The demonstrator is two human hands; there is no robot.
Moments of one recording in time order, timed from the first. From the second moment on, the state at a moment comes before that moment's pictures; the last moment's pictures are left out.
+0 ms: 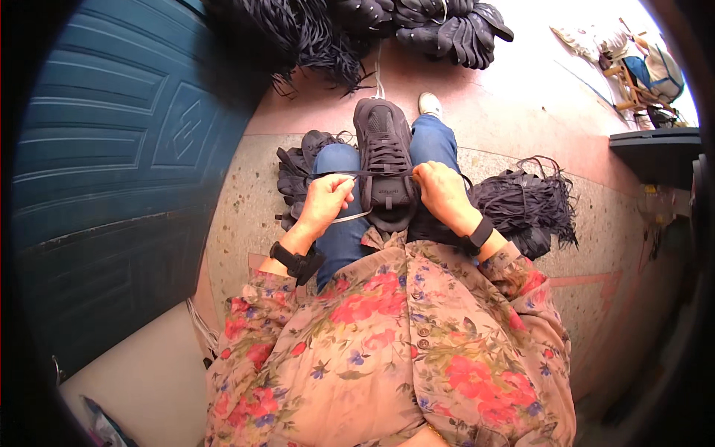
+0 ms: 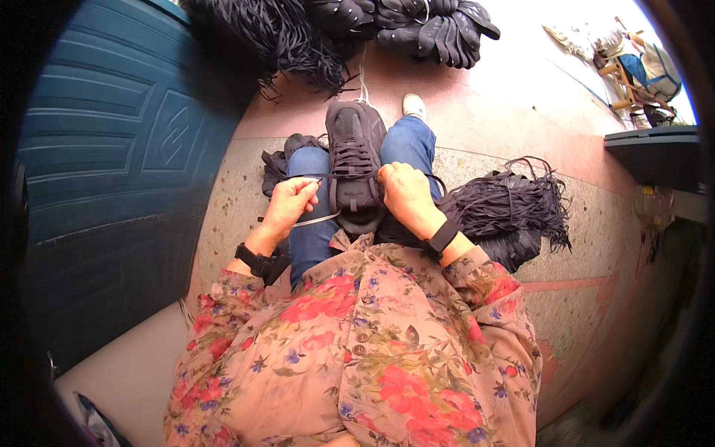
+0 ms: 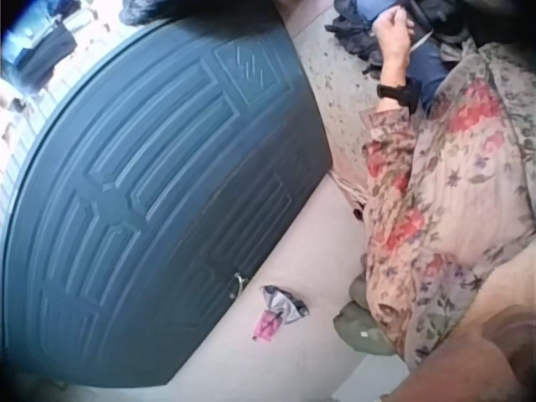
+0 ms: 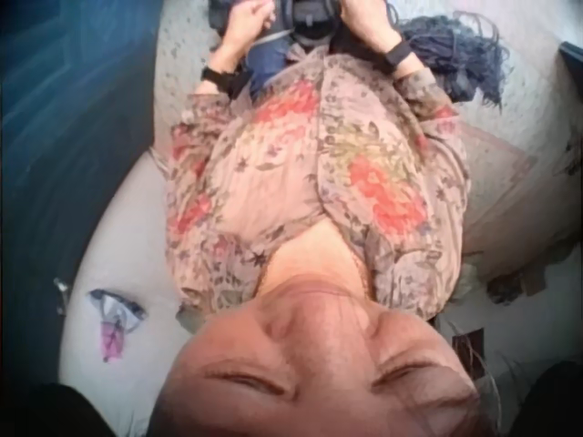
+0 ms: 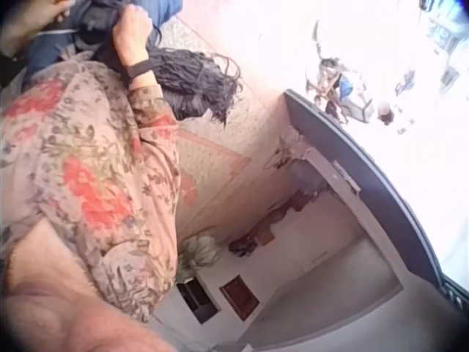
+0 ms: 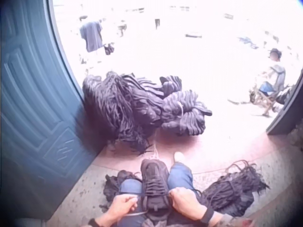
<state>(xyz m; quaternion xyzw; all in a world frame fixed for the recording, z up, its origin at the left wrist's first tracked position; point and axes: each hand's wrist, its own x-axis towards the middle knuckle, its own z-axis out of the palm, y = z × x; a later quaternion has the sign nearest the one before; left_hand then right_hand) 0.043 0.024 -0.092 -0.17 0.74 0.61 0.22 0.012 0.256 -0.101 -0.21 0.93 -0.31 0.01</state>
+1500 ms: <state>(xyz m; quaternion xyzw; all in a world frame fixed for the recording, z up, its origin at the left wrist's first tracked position) -0.002 0.071 -0.090 0.18 0.95 0.24 -0.13 0.010 0.258 -0.087 -0.32 0.93 -0.19 0.01</state>
